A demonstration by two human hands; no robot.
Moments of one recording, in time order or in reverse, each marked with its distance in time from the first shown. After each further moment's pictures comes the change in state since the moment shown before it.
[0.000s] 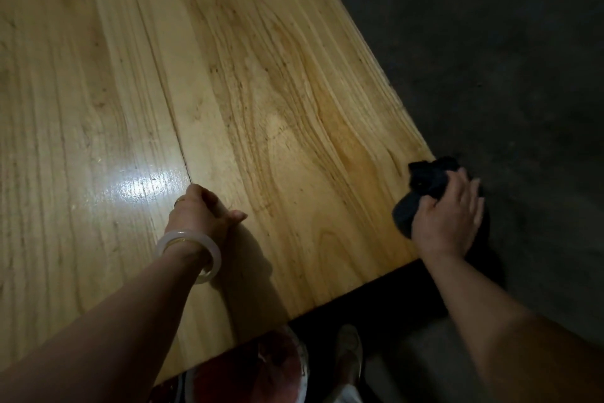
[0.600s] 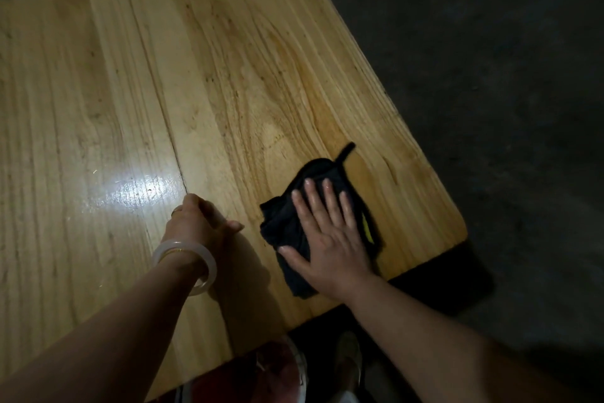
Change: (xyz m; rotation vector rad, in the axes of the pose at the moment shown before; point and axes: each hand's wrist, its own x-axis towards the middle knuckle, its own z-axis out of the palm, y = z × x) left_hand 0.005 0.000 -0.001 0.005 -0.060 -0.007; right_hand -0.083 -0.086 0.023 -0.179 -0.429 -0.858
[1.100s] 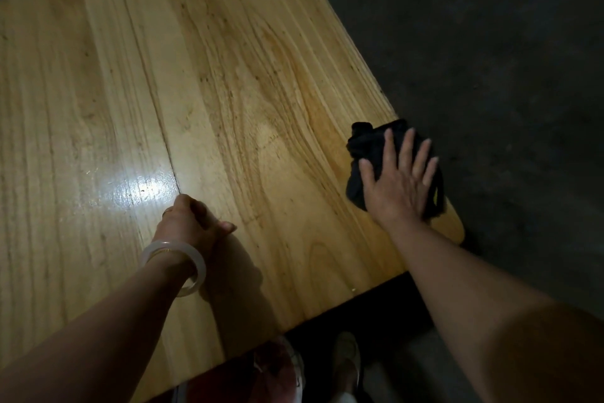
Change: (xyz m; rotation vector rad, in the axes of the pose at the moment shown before) left_hand 0.000 -0.001 -0.001 0.010 0.022 0.020; right_hand 0.048 0.103 -0.032 -0.043 0.101 0.627
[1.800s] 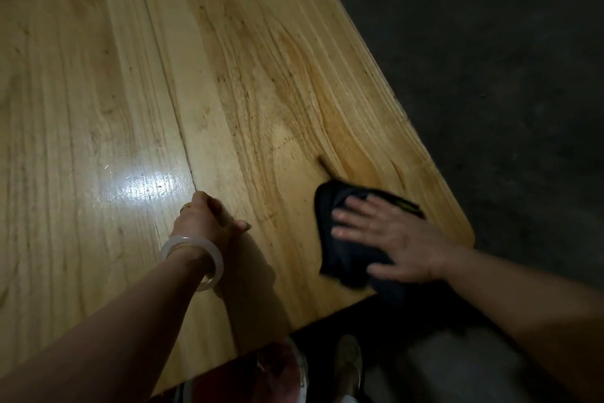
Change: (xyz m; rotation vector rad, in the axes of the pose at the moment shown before) left_hand -0.002 0.005 -0.004 0.021 -0.027 -0.014; right_hand -0.029 0.041 -0.003 -0.029 -0.223 -1.235
